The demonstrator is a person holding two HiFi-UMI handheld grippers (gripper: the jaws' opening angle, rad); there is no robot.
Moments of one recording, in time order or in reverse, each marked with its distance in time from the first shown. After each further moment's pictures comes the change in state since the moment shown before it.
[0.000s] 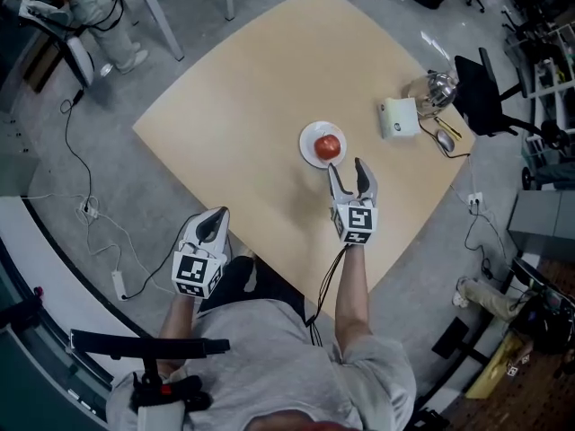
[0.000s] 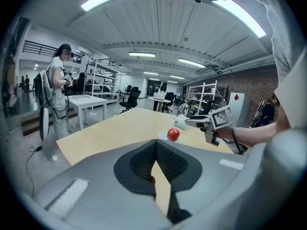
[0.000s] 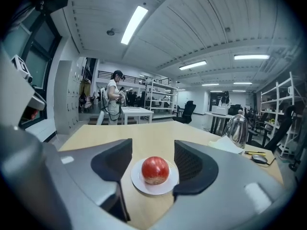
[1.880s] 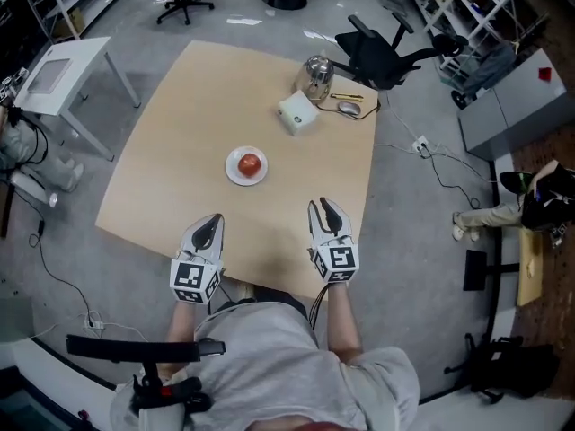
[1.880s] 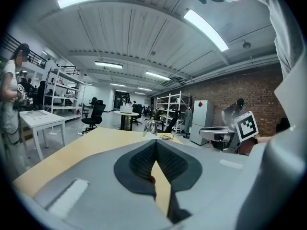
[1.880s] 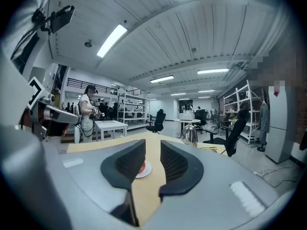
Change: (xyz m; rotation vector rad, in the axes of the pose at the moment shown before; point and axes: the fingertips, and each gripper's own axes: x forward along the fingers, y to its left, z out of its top) left arm 0.027 -0.103 0.096 0.180 -0.161 -0.390; right arm -0.206 -0.010 0.039 0.155 -0.134 -0.349
